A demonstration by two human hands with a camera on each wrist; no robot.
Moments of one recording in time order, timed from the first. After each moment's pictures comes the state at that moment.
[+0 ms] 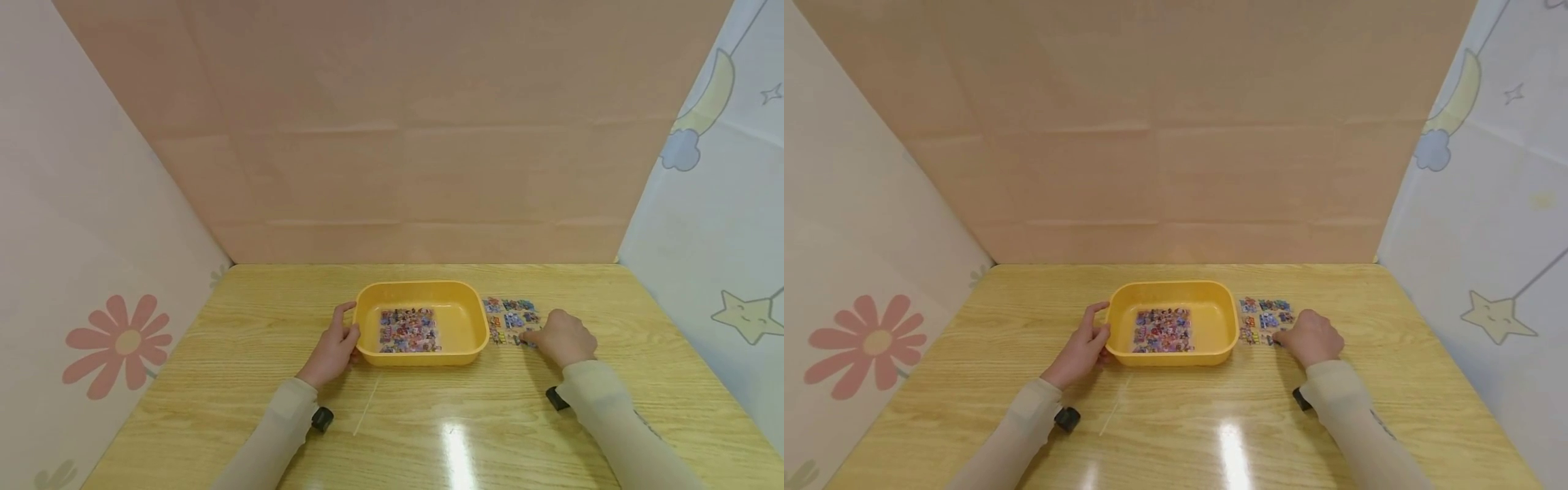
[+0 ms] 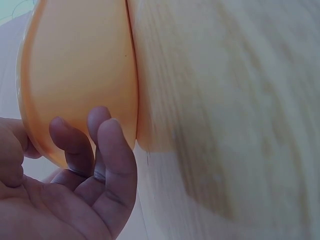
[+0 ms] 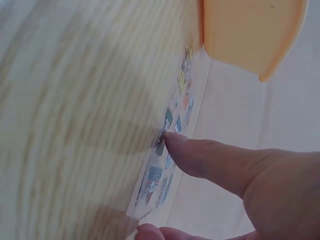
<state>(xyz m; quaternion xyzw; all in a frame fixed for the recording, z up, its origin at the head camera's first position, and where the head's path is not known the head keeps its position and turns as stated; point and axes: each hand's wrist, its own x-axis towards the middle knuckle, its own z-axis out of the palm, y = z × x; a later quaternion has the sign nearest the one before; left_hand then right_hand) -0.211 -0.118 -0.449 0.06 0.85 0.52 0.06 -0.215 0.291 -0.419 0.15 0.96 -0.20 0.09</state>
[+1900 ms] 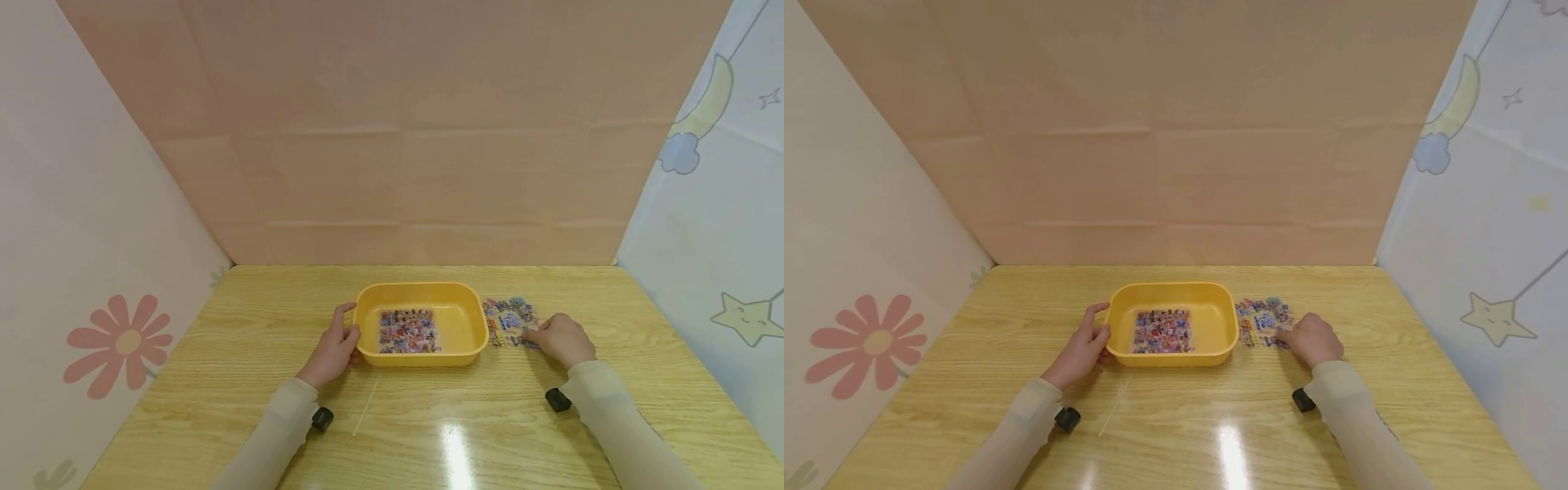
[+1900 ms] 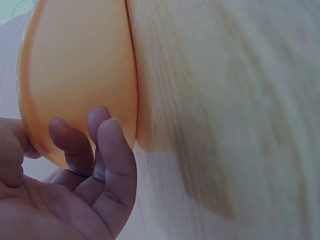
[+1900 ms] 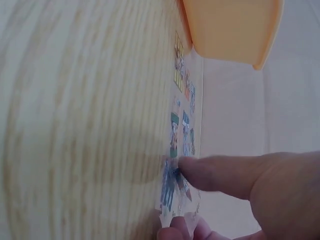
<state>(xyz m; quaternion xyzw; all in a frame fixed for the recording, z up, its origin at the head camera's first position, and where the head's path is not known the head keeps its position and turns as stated) -0.210 -0.118 -0.448 0.06 0.85 0.52 0.06 -0.217 0.305 -0.431 0.10 0.95 -0.28 0.10</state>
